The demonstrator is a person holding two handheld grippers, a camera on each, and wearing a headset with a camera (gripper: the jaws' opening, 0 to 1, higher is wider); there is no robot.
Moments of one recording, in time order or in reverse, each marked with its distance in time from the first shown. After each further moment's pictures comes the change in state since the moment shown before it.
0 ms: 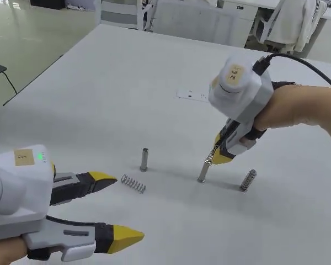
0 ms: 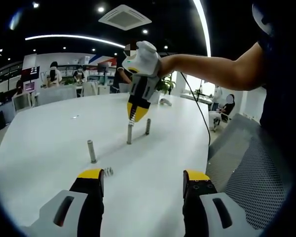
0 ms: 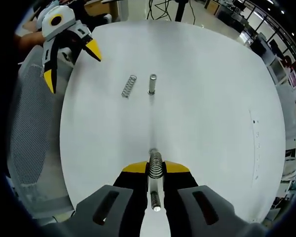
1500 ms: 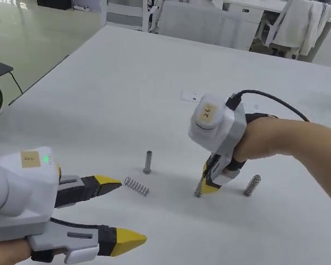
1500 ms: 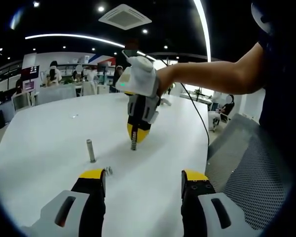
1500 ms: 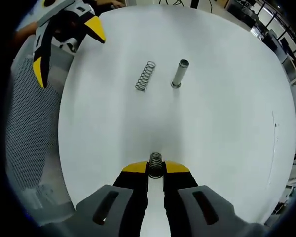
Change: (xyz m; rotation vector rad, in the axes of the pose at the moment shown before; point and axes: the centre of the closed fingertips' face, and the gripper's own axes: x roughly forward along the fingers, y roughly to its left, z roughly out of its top) left arm 0.000 0.000 -0.001 -0.005 0.002 -0.007; right arm 0.054 0.031 0.002 -0.030 0.081 0.086
